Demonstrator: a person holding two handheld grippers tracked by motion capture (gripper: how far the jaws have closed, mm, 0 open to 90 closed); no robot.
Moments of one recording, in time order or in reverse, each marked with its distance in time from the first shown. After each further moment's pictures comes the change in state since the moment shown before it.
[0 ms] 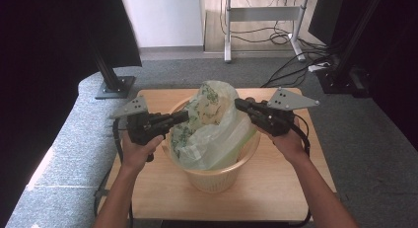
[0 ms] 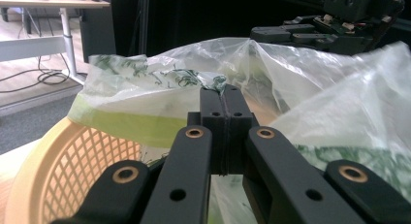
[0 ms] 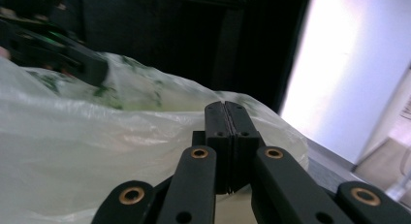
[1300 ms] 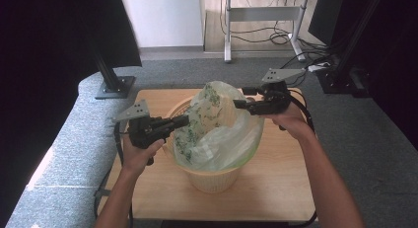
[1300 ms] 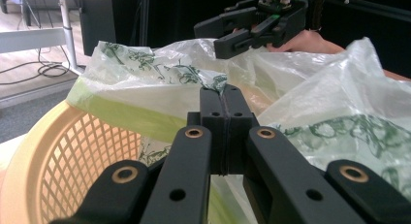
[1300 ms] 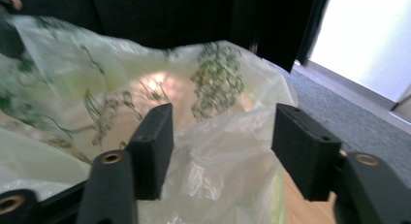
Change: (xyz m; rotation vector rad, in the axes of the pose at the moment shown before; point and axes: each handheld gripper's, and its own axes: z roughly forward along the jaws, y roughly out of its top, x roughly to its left) left arm 0.001 -0.011 0.000 0.026 0.006 -0.010; right arm -0.065 -0.006 0.032 0.280 0.092 0.094
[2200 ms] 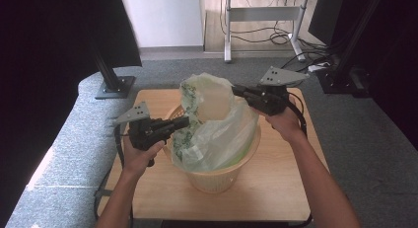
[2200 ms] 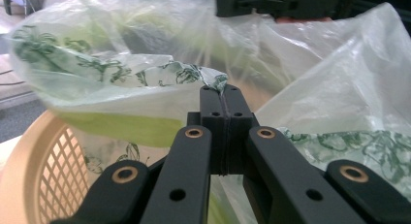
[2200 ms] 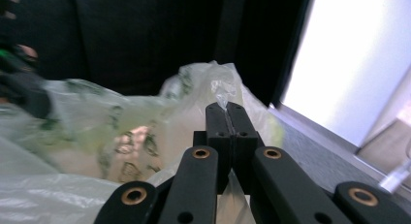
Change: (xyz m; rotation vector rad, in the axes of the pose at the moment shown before) left arm -0.003 -0.003 -0.001 -0.010 0.011 0.001; right arm 0.033 0.020 -0.009 -0.180 -0.082 -0.075
